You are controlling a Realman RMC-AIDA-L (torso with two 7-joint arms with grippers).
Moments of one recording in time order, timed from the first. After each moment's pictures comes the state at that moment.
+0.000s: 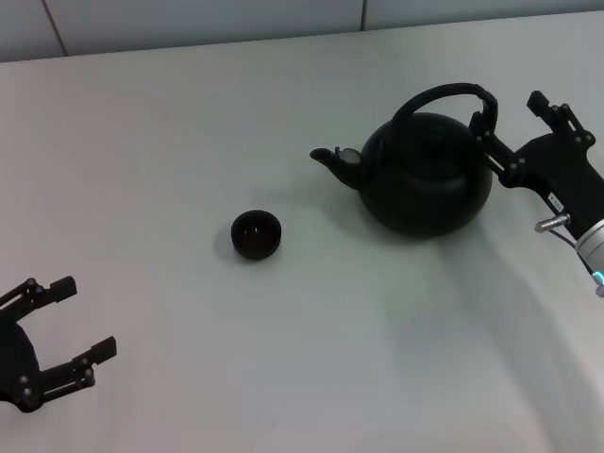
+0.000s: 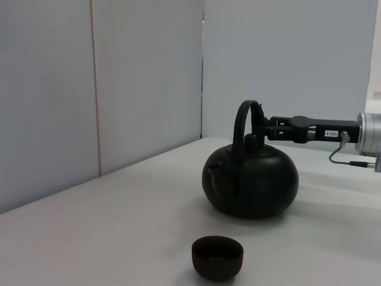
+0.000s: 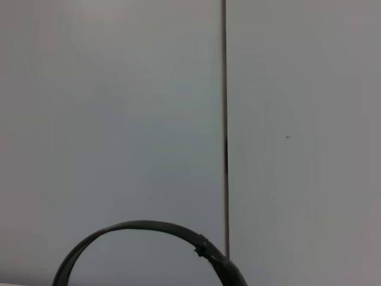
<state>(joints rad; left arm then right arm) -0.29 -2.06 0.24 0.53 2.24 1.78 -0.78 0.40 2.08 0.16 0.08 -1.78 -1.30 0.22</state>
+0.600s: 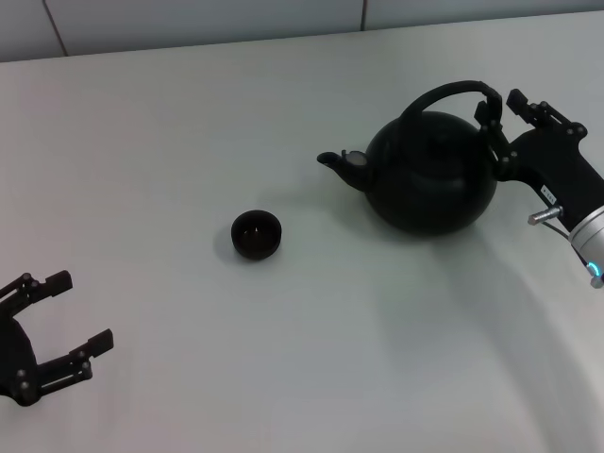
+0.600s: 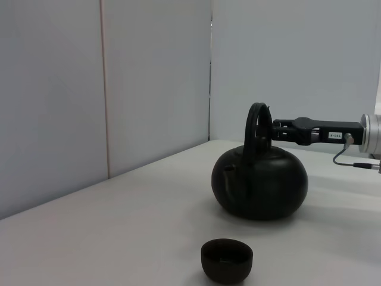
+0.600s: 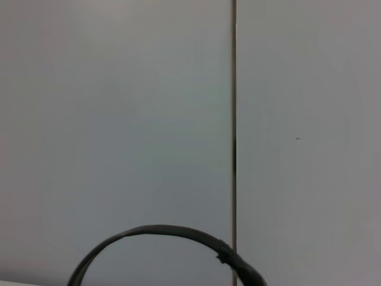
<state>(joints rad) -0.30 -2.06 0.23 0.53 2.23 1.77 -0.78 0.42 2.08 0.15 0.07 -1.78 -1.28 0.22</state>
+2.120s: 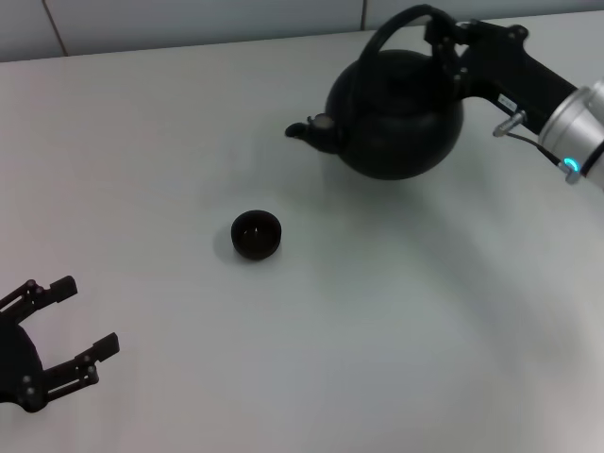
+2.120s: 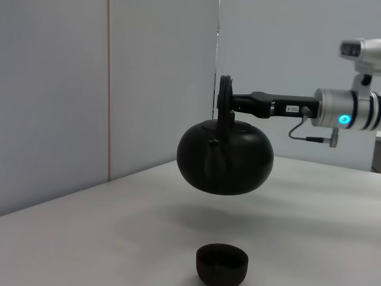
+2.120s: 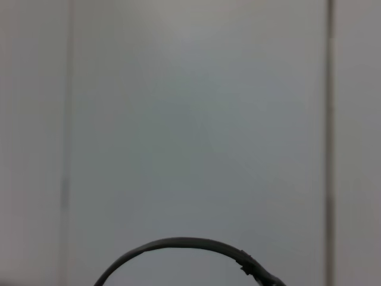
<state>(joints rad) -0.28 -2.07 0.21 0.49 2.22 1.77 -0.78 0.64 2.07 -0.08 -0.17 -1.79 -1.25 0.54</state>
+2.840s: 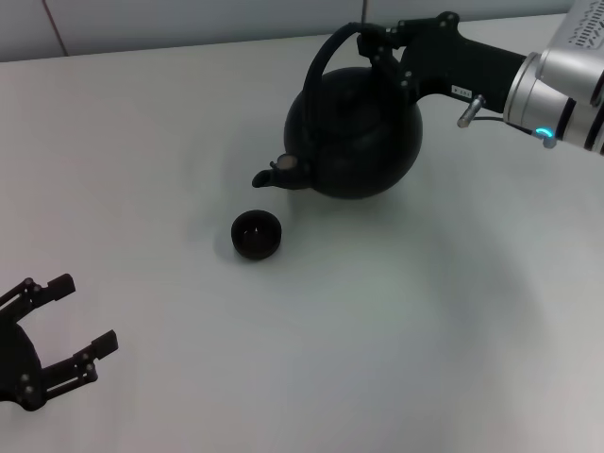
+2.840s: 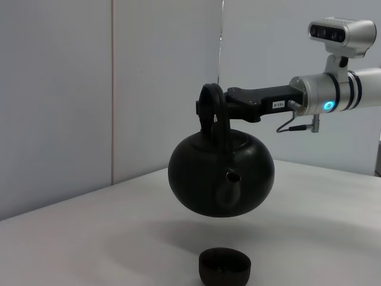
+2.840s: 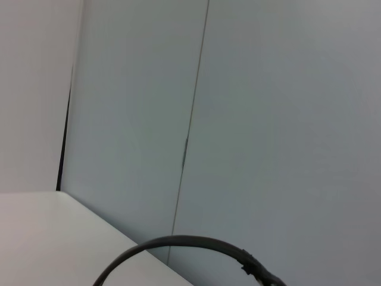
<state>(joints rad) -0.28 -2.07 0.21 0.49 2.21 1.77 -0.77 0.72 2.06 -0.46 -0.34 -1.79 -1.22 0.75</state>
